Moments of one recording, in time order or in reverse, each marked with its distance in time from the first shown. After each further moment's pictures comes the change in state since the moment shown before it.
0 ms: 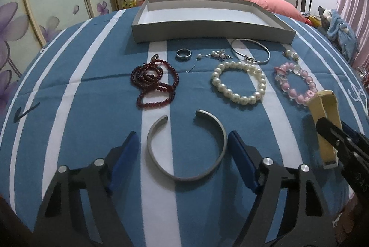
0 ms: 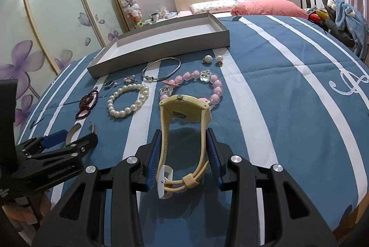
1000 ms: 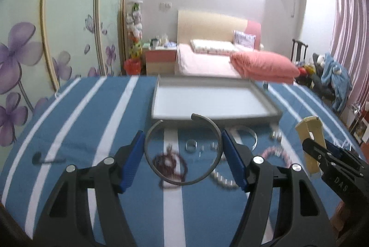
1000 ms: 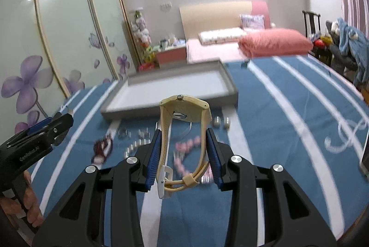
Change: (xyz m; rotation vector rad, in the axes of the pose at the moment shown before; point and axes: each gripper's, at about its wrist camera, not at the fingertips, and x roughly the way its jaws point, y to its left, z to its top) left arm -0.084 0.026 0.069 -0.069 -0.360 -0.026; right arm -0.029 0.018 0.078 -0.073 -0.214 0.020
